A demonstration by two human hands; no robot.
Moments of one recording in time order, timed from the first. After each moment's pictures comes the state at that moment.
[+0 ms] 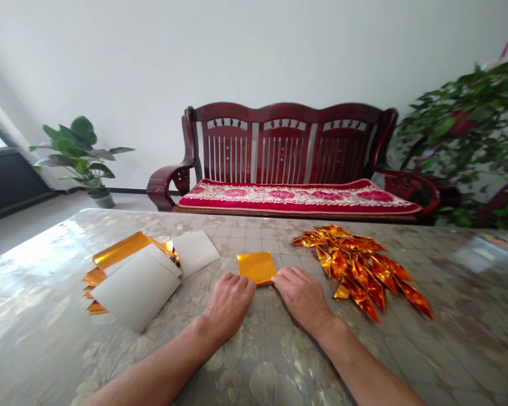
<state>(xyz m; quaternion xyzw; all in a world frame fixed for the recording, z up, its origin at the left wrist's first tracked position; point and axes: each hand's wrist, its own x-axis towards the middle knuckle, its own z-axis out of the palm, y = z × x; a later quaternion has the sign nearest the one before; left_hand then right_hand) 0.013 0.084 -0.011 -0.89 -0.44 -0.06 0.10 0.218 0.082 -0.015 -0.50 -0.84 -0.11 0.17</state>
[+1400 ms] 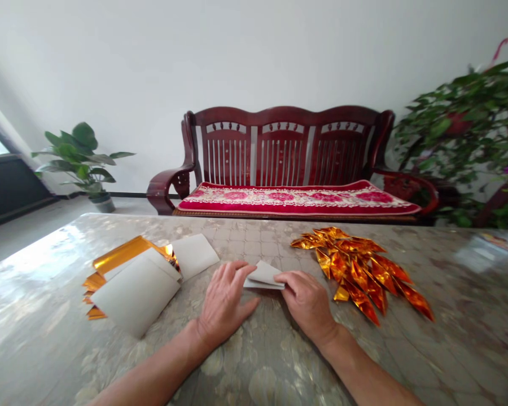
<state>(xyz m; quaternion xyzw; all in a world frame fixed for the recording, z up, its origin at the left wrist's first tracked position) 0.004 0.082 -0.010 -0.81 -0.45 -0.37 -0.02 0.222 0.079 -0.023 -0.48 -0.77 -0.04 0.41</state>
